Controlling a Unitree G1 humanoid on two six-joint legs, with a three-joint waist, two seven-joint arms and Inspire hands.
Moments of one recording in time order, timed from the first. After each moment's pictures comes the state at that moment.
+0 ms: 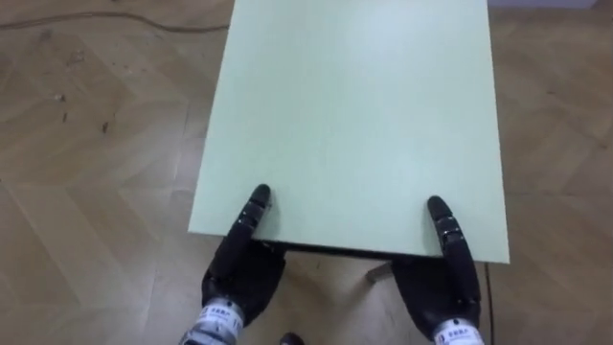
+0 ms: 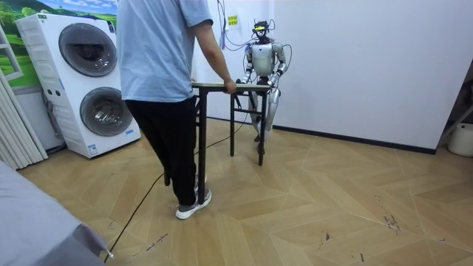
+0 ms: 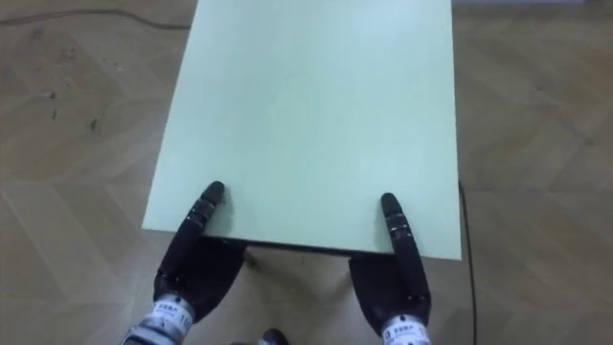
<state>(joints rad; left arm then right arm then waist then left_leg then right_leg) 0.28 0.18 -0.36 0.03 -1.37 -0.07 -0.01 0.34 -0.21 0.32 0.07 1.60 -0.17 0.16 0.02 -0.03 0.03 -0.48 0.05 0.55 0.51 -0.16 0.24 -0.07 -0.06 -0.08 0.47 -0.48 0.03</state>
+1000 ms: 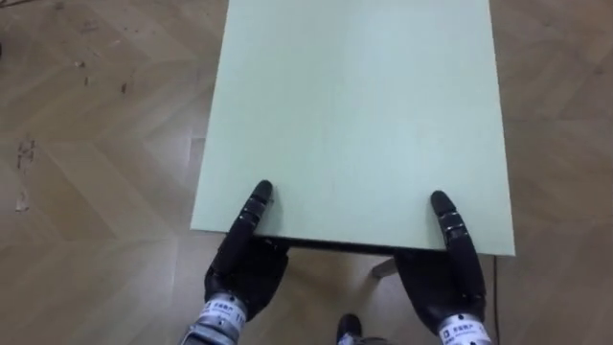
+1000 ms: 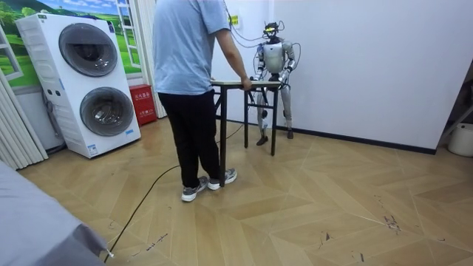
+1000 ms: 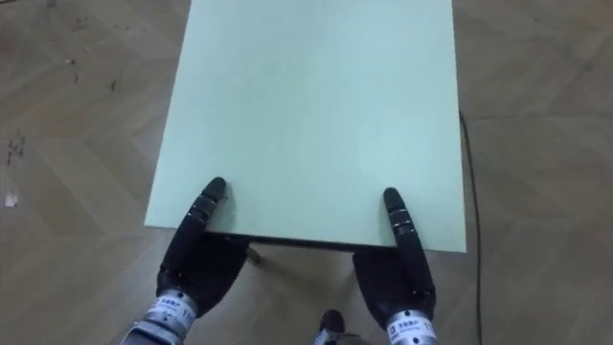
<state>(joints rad) 0.21 0.15 -0.35 0.08 -1.36 -0.05 -0.01 0.33 -0.21 0.27 0.06 1.57 -0.15 0.18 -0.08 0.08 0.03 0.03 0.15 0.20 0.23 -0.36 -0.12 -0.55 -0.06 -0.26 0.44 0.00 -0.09</state>
